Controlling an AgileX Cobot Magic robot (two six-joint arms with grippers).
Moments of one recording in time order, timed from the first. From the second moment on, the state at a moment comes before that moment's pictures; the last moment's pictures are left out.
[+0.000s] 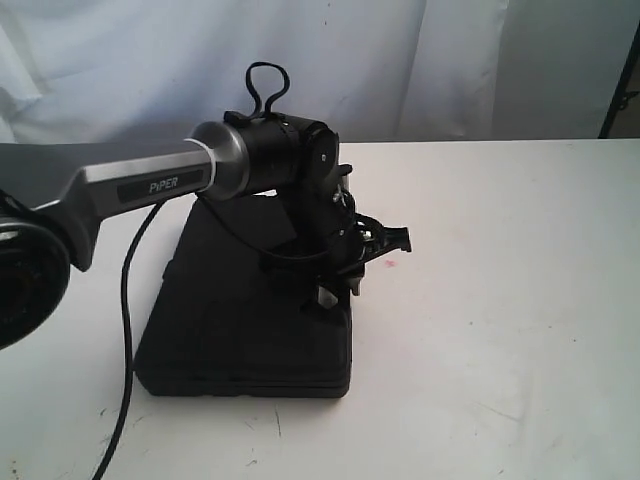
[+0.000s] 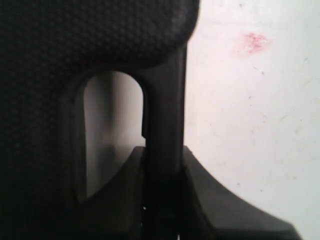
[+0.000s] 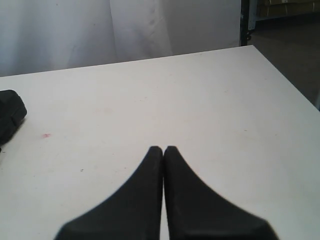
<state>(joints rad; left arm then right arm) -0.67 2.37 -1.85 -0.16 0.92 -0.57 -0.10 0.00 0.00 0.07 0.35 0.02</state>
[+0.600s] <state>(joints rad) -0.72 2.46 -2.01 -0.20 0.96 -0.59 -0.10 0.00 0.00 0.07 0.35 0.02</state>
